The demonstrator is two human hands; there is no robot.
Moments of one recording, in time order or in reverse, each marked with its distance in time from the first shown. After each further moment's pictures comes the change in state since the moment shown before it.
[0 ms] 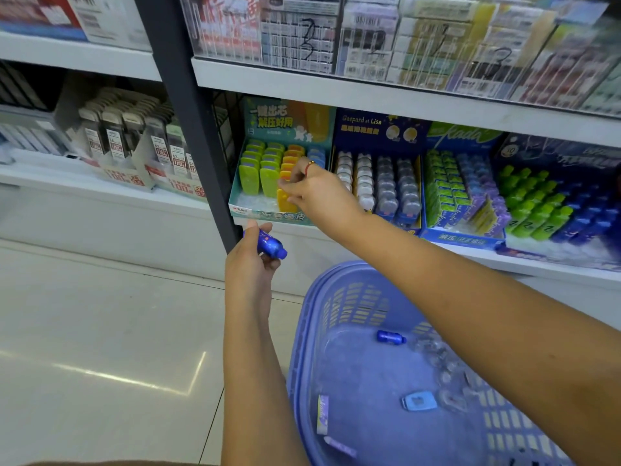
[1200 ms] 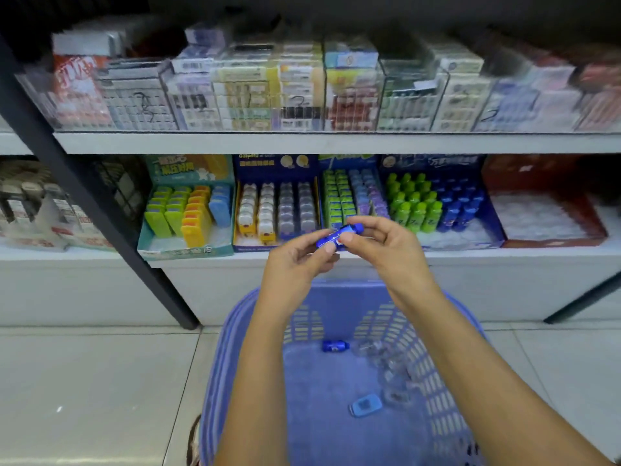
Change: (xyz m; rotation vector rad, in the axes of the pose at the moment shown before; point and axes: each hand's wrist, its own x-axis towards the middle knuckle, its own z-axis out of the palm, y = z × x) left_hand -0.086 -0.055 0.136 0.354 -0.707 0.256; right_hand -0.206 0.076 -0.078 1.281 0.564 0.677
